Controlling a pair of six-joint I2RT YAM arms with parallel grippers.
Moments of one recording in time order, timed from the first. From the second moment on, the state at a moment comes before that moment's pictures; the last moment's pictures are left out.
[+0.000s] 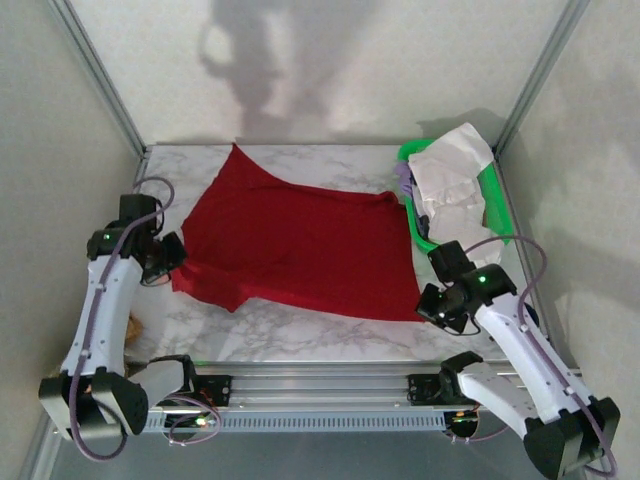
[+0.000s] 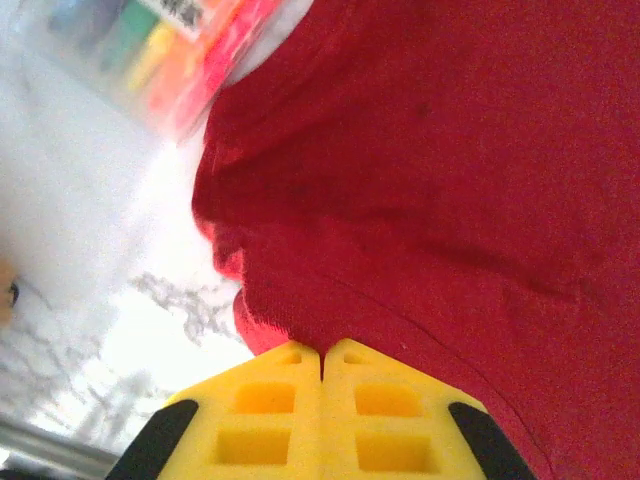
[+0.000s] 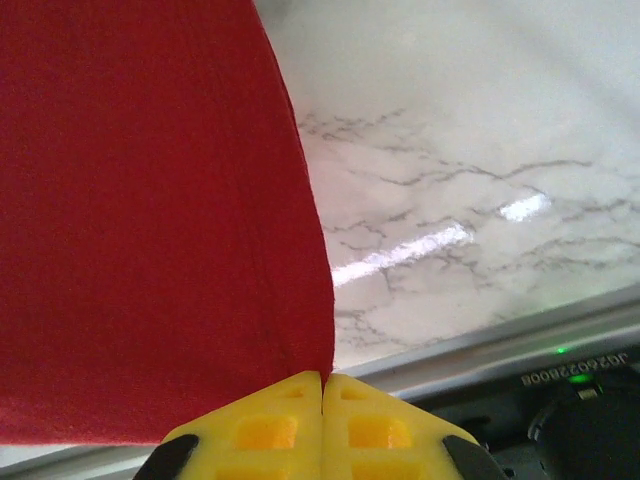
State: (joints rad) left arm 0.14 1.08 1.05 -1.15 0.02 -0.50; right arm 0.40 0.88 0.83 -1.32 -0.07 0.85
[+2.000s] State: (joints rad) left arm 0.21 1.44 1.03 -0.93 0.12 -0.47; right arm 0.31 1.61 1.04 -0.78 0.18 0.65
